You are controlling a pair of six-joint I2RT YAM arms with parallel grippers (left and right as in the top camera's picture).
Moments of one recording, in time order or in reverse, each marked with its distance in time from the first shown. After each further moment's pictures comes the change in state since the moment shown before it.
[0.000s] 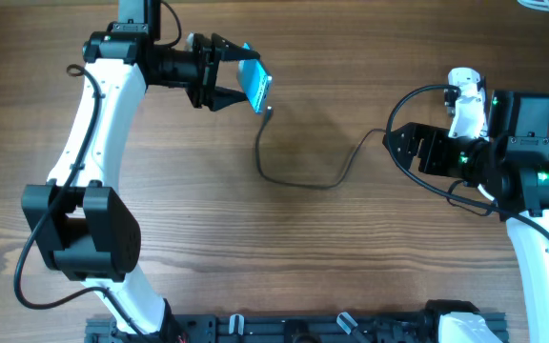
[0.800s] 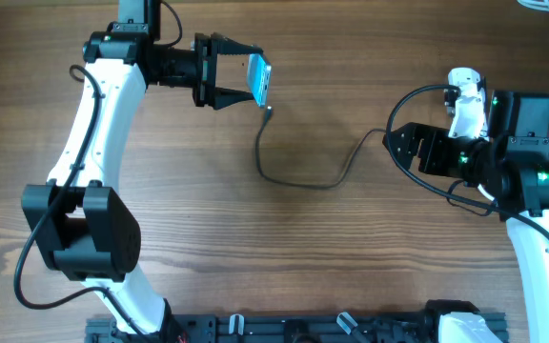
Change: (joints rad) left arm 0.000 0.000 0.000 0.000 0.137 -0.143; right arm 0.000 0.000 0.000 0.000 0.000 0.000
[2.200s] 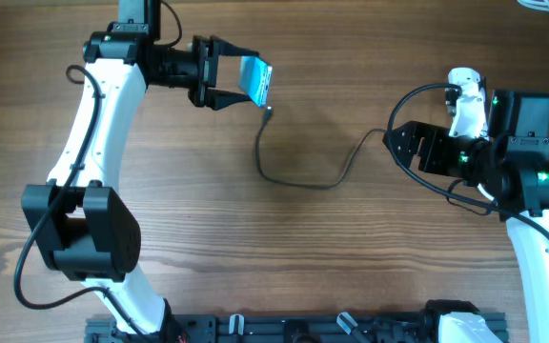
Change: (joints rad) left arm 0.000 0.000 0.000 0.000 -0.167 -0.036; right arm 0.000 0.000 0.000 0.007 -0.002 0.022
